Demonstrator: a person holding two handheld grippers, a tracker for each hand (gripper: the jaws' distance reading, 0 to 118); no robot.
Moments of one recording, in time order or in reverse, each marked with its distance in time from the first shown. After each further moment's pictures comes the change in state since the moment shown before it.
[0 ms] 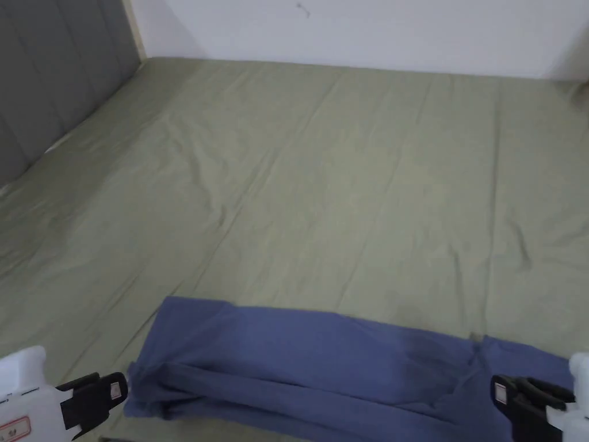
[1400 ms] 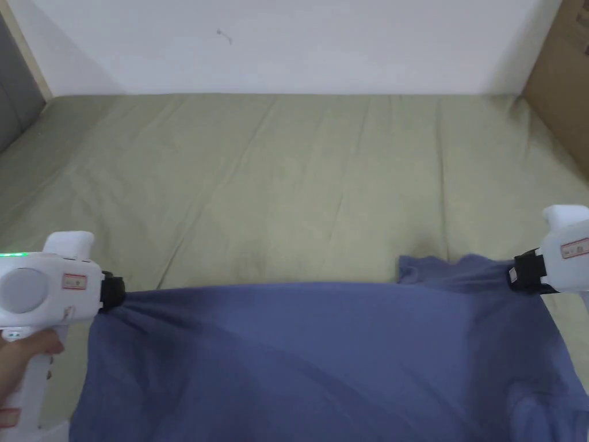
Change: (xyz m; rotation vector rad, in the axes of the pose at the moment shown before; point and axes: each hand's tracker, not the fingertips) left arm 0.150 0.215 -0.207 -0.079 0.157 -0.472; right arm 0.198 0.225 -0.128 -0.190 -0.220 -0.075
